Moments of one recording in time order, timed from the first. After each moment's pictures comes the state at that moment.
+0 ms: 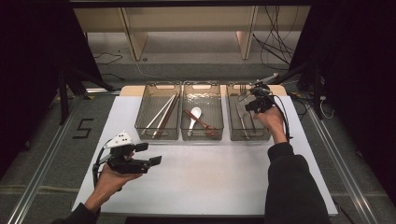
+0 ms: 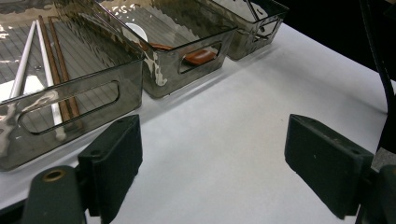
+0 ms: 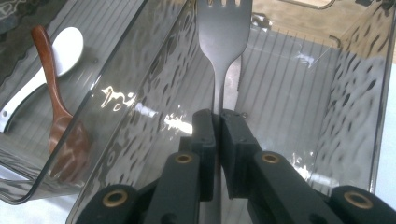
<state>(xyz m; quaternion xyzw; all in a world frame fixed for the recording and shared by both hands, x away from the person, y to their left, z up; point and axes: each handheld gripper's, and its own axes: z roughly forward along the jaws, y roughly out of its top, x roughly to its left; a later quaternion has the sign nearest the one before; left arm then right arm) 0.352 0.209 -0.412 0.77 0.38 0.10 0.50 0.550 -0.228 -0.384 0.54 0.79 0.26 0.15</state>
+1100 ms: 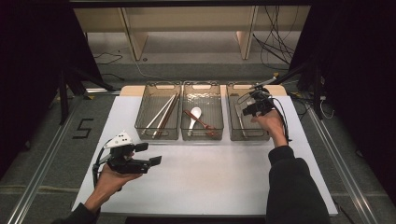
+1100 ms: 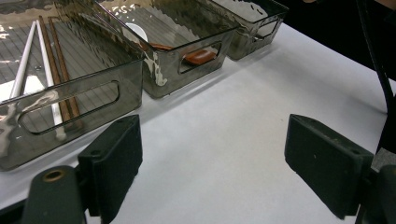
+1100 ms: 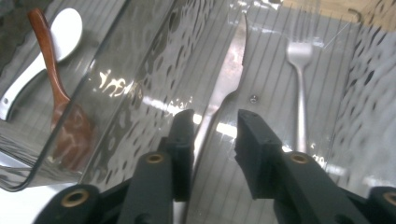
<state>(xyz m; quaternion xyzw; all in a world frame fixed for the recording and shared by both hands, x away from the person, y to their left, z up) 0.352 0.209 -0.412 0.77 0.38 0.10 0.50 0.546 -0.229 -0.392 0.55 0.78 0.26 0.12</state>
